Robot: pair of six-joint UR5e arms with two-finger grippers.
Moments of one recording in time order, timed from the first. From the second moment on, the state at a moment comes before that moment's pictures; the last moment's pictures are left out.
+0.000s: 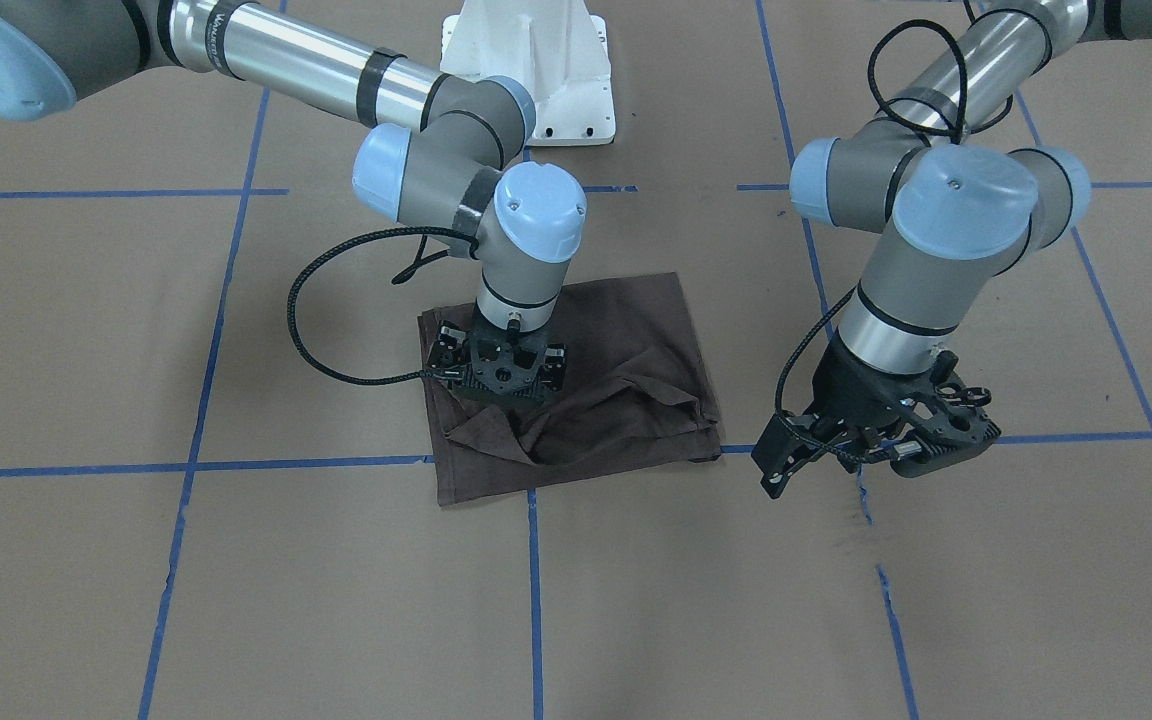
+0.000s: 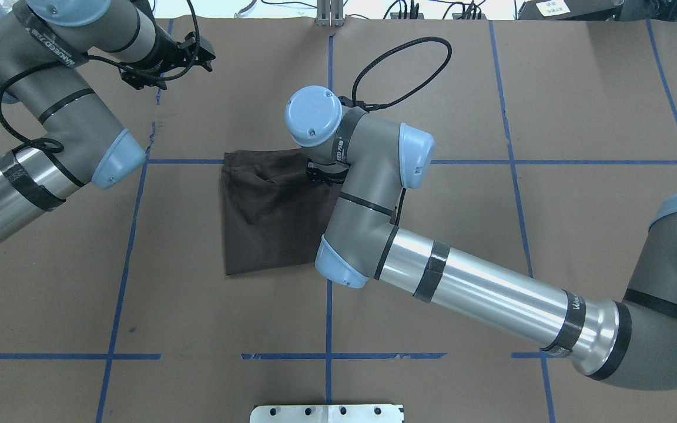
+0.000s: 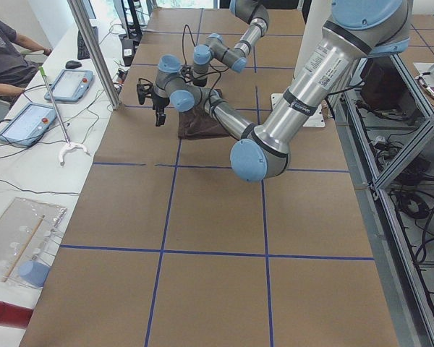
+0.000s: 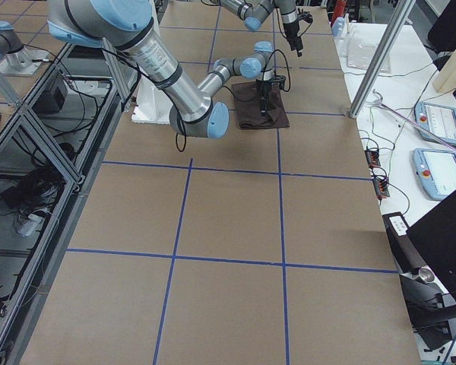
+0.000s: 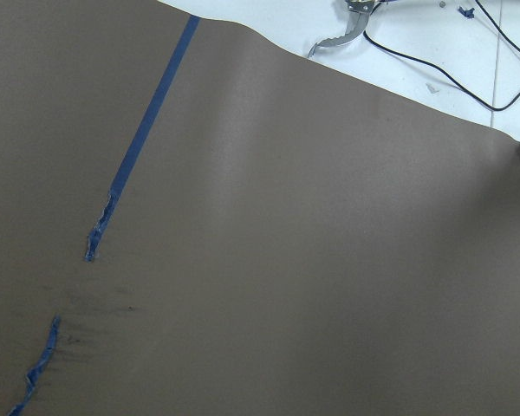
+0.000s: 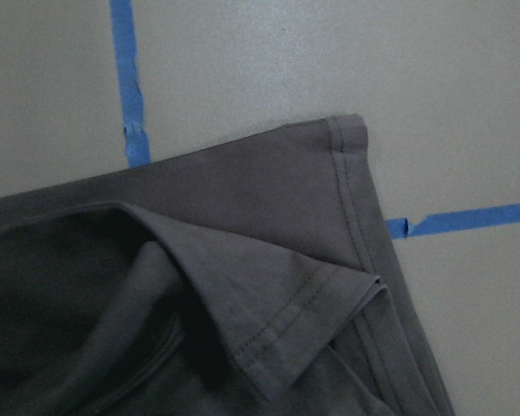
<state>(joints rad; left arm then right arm) -0.92 -2.21 -1.48 -1.93 -1.93 -1.31 0.54 -0.59 1.22 -1.66 1.72 1.24</state>
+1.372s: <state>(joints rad) -1.05 -2.17 -1.51 -1.93 -2.00 -1.14 0.96 -0.67 1.10 -1.48 1.99 0.76</state>
